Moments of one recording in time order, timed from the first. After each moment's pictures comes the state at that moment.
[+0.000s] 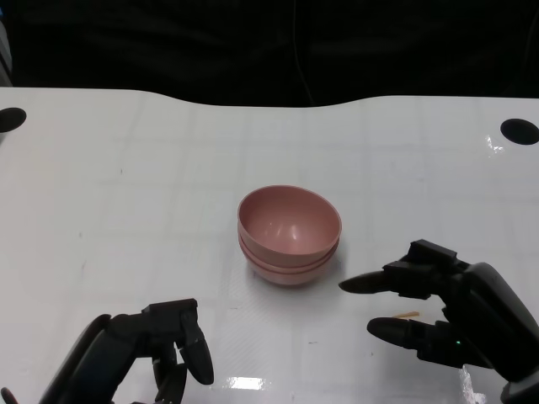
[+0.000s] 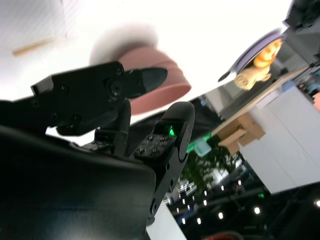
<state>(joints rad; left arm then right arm) 0.35 0.24 -0.07 -0.30 0.15 -0.37 -0.16 0.00 -0.36 0.25 0.10 -0.40 -0.65 -0.14</state>
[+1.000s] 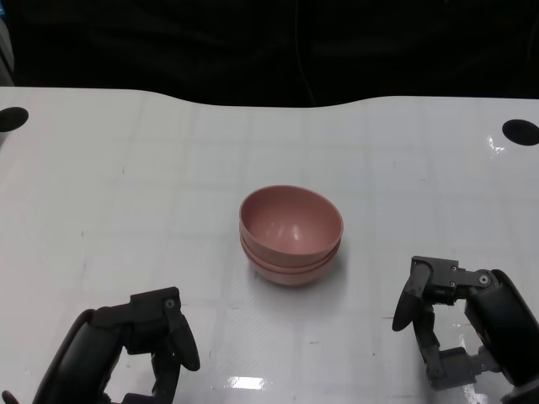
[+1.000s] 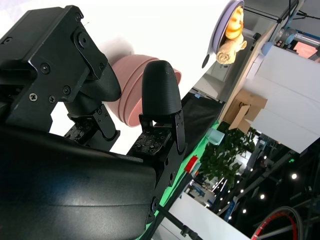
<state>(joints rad) 0.31 0.21 -0.06 -0.21 0.01 -0.38 -0.19 0.05 -0.19 0.13 0.16 -0.10 -0.61 0.09</state>
